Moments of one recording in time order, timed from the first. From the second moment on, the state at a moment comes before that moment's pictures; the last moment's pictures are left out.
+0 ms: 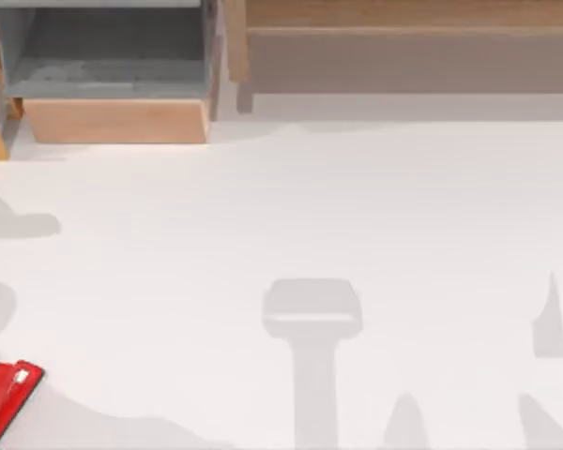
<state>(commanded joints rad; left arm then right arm) 0.47 2.22 0.94 1.25 0.51 1.58 0.00 0.00 0.00 0.00 0.00 0.00</state>
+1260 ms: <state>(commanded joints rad) 0.62 2.08 0.60 1.44 0.66 1.59 0.00 0.00 0.00 0.00 0.00 0.00</state>
